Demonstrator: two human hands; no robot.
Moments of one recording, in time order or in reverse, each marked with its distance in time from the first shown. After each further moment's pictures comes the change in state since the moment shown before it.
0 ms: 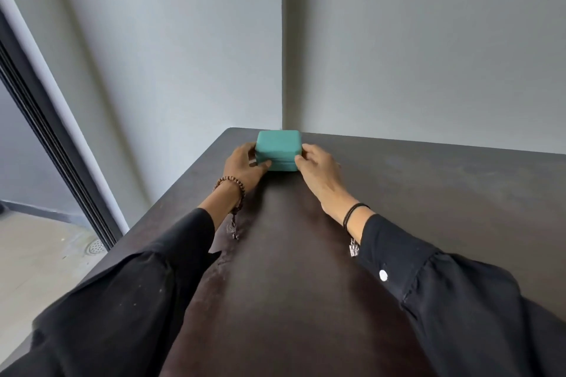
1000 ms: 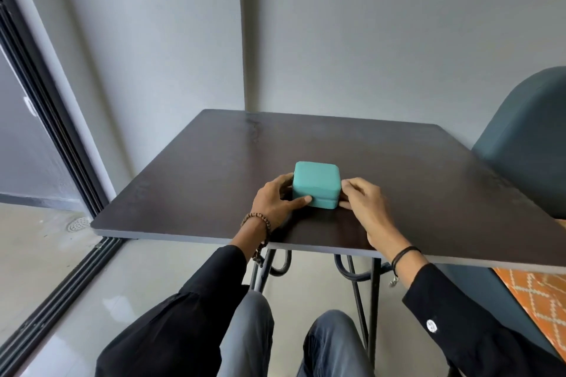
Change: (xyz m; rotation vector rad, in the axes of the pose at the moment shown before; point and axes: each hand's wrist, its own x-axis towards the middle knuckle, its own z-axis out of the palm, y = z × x) left_hand -0.309 0.104 0.021 -0.274 -0.344 0.109; right_hand -0.294 0.011 -0.183 0.009 0.256 0.176
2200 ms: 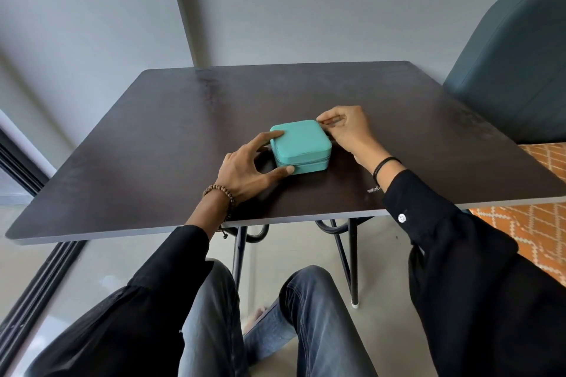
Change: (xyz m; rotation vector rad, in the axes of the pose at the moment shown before) left_hand 0.016 0.006 0.009 0.316 -0.114 0.165; right_hand 0.085 0.000 -0.028 -0.231 0.024 -0.109
